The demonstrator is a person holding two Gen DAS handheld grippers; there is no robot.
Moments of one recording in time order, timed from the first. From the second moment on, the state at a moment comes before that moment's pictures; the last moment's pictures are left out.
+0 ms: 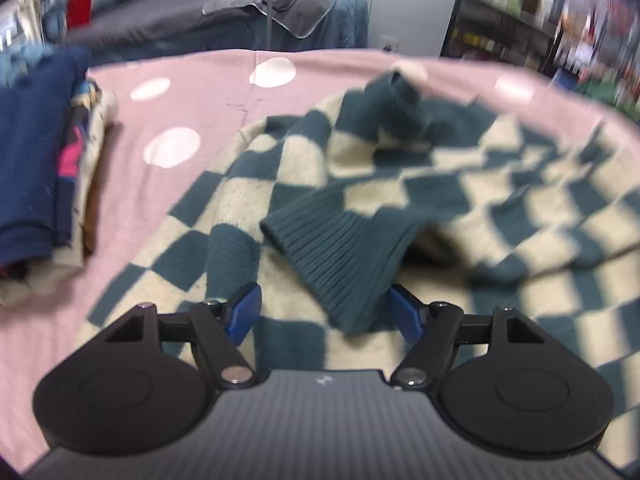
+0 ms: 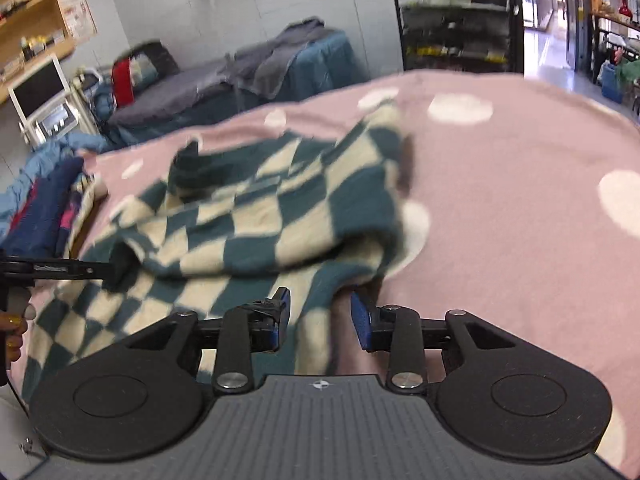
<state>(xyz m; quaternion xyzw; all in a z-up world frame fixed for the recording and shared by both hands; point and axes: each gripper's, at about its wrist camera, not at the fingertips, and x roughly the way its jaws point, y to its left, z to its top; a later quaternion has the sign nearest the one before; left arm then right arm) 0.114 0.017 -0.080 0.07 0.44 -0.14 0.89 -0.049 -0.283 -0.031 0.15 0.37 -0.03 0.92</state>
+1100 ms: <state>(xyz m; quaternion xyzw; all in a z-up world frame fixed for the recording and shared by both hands) 0.073 0.209 -0.084 -0.14 0.46 -0.02 0.88 0.045 -0.161 -0.041 0.01 0.36 0.06 0.93</state>
